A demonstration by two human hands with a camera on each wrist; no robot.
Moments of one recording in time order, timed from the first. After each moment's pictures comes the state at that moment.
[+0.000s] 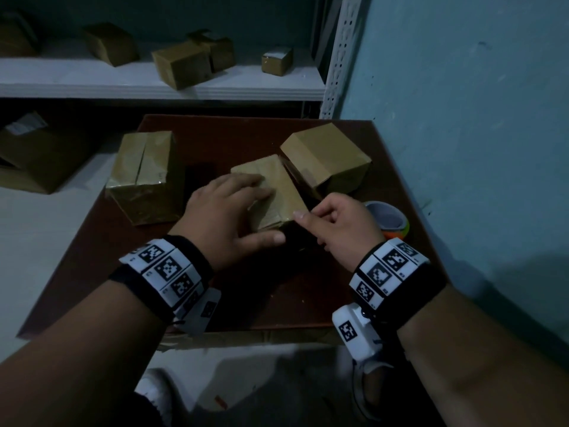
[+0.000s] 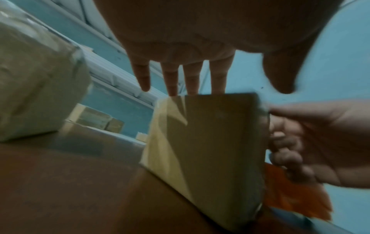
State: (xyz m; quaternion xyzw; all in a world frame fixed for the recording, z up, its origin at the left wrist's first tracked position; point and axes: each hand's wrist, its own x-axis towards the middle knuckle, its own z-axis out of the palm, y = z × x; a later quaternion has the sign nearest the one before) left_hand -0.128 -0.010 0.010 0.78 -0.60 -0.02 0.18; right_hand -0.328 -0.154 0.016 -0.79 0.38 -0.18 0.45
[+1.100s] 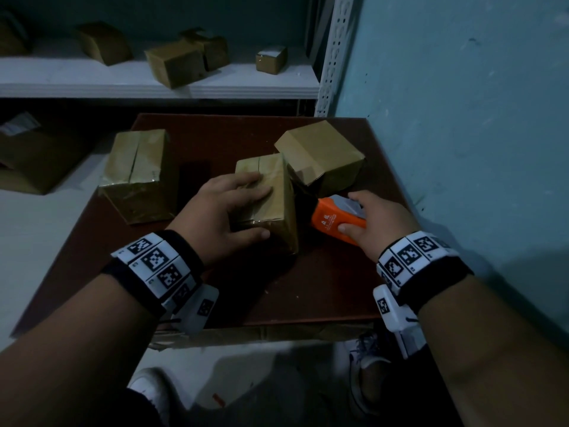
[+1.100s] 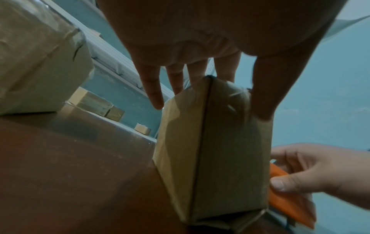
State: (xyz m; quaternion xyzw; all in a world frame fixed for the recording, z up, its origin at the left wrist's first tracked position) left_hand -0.129 -0.007 0.013 0.74 -0.60 -0.10 0.28; right_hand -0.368 -0.203 0.017 -0.88 0.46 -0.03 0.14
